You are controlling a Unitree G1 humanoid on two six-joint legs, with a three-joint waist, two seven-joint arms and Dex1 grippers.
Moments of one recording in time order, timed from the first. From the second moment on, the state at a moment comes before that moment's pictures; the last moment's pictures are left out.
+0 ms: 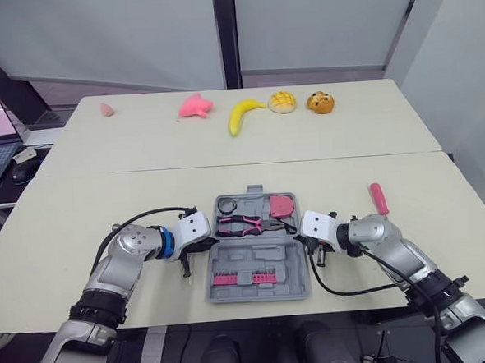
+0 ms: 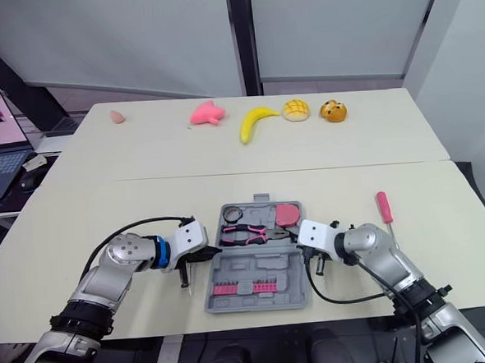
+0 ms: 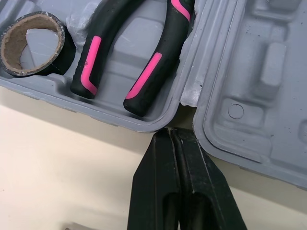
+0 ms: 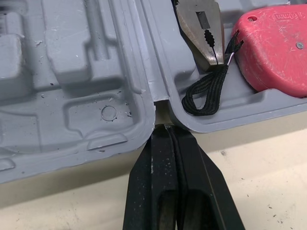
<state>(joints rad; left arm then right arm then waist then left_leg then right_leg) -0.41 0.65 -0.23 0.35 0.07 0.06 -1.08 -0.41 -0.51 0.41 0.08 -0.18 0.33 0.90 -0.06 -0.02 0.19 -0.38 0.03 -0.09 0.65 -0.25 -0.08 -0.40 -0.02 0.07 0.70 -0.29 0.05</state>
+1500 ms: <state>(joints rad) -0.07 0.97 0.28 0.20 -0.31 0.22 -1.23 -0.02 -0.84 -0.09 -0.40 0.07 0.53 0.95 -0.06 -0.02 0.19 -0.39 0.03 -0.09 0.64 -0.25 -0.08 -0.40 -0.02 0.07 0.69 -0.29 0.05</state>
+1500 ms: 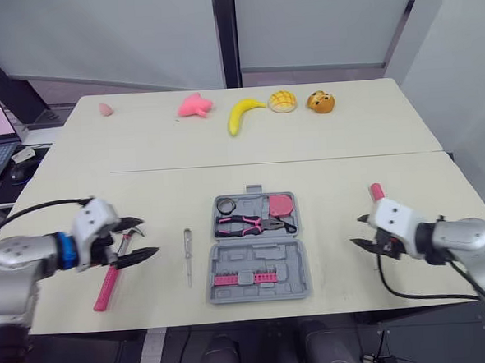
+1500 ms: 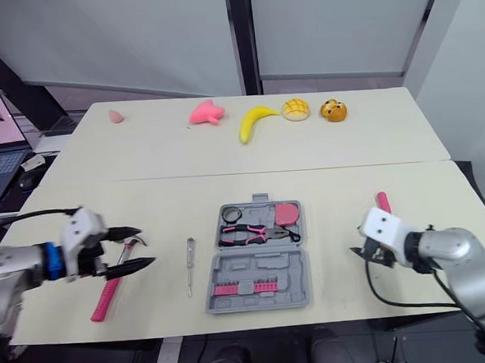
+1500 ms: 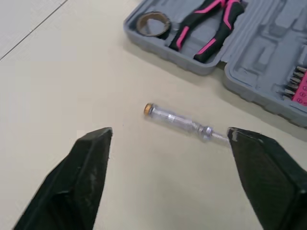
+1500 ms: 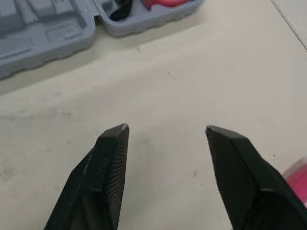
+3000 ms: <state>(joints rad) 0.49 0.46 0.67 -0.50 -0.66 0.67 -0.61 -0.21 -0.87 0.00 -0.62 0.46 0.53 1.03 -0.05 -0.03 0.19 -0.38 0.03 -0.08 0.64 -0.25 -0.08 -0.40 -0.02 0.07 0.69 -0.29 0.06</state>
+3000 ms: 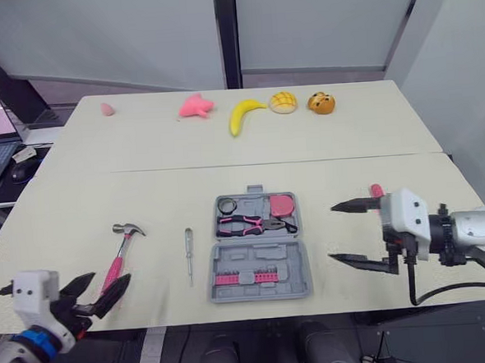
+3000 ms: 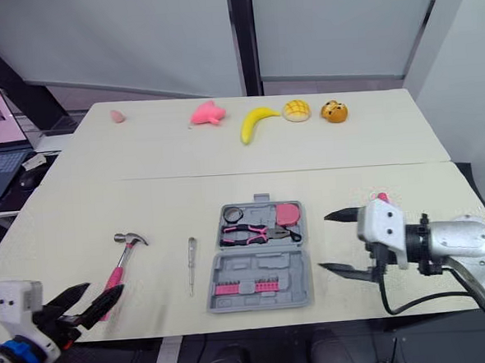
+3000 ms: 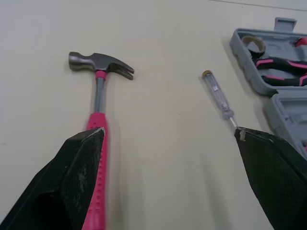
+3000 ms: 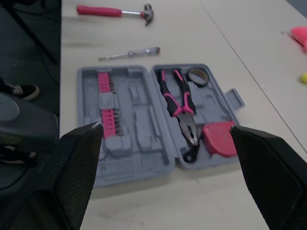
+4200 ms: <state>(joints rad) 0.17 0.23 0.10 -0.35 -0.23 0.54 -0.17 -0.43 -0.77 0.24 -0.52 0.41 0.57 1.03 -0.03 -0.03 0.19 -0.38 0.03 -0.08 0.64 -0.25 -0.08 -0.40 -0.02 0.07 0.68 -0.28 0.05</state>
